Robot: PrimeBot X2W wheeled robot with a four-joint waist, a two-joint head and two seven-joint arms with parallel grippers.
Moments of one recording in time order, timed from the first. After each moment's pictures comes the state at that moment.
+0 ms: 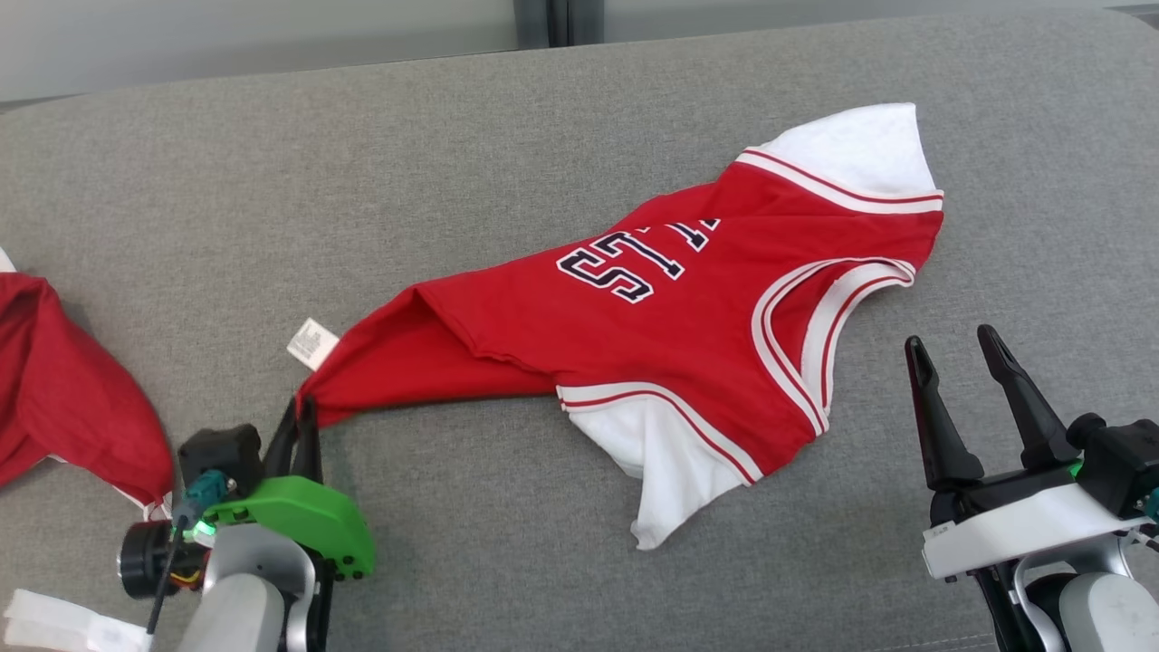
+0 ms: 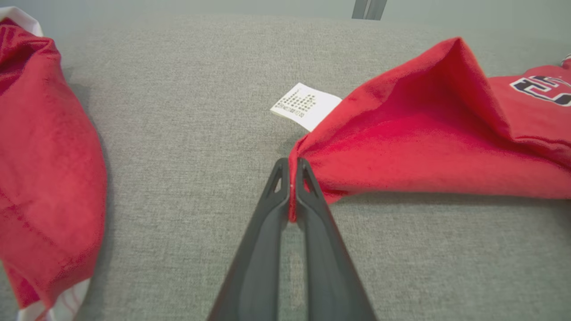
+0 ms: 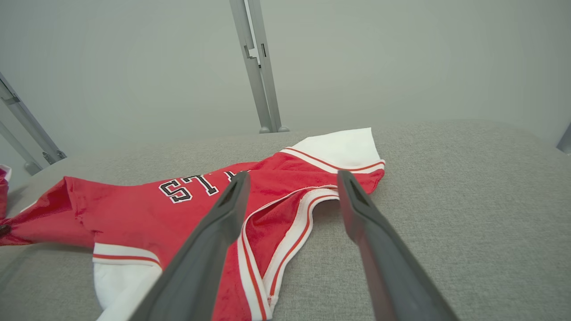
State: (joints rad) left arm -0.23 0.19 -0.23 0.35 -0.38 0.11 -0.05; right arm 0.01 -0.18 0.04 -0.11 0.30 0.13 -0.12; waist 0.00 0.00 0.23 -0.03
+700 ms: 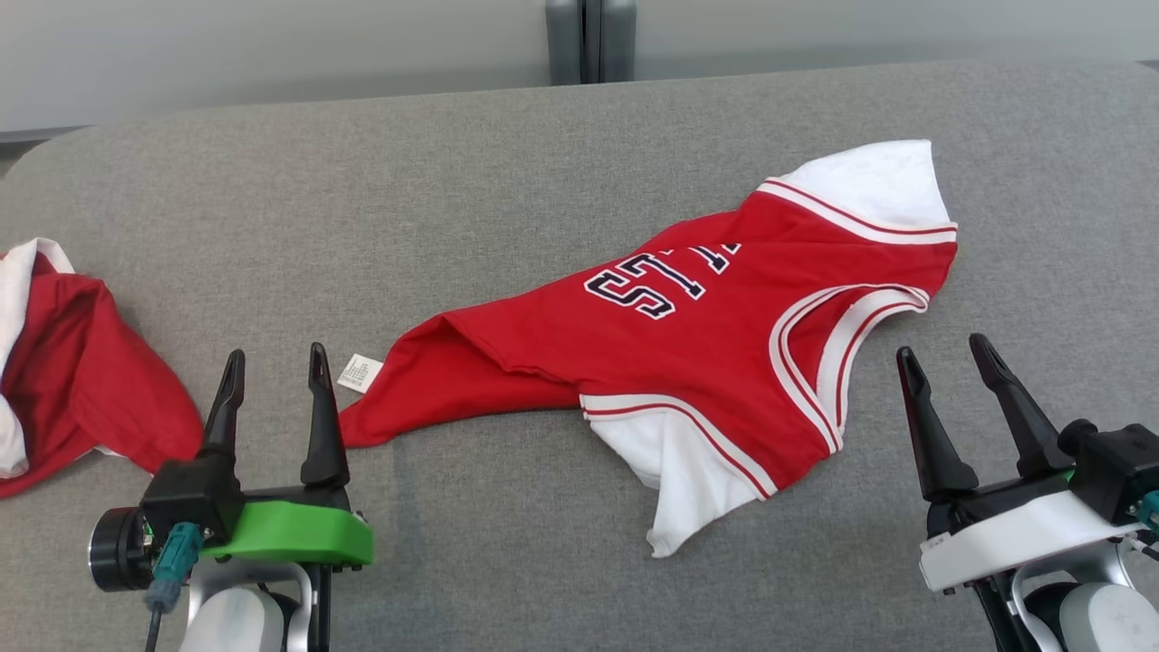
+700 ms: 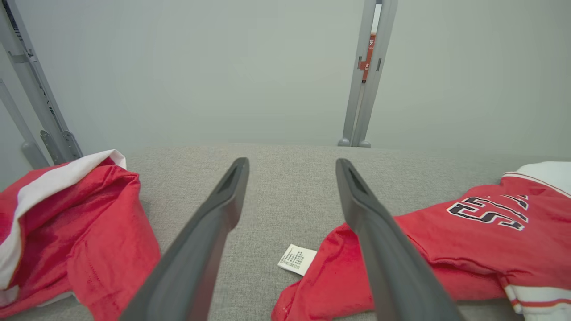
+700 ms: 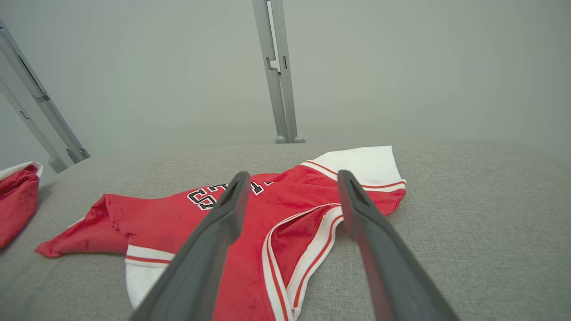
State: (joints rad) left arm -0.14 0.17 -0.20 0.14 -0.32 0.14 -0.26; right arm 0.03 -0.19 0.05 -0.14 0.29 0.13 -0.09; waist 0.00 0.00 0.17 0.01
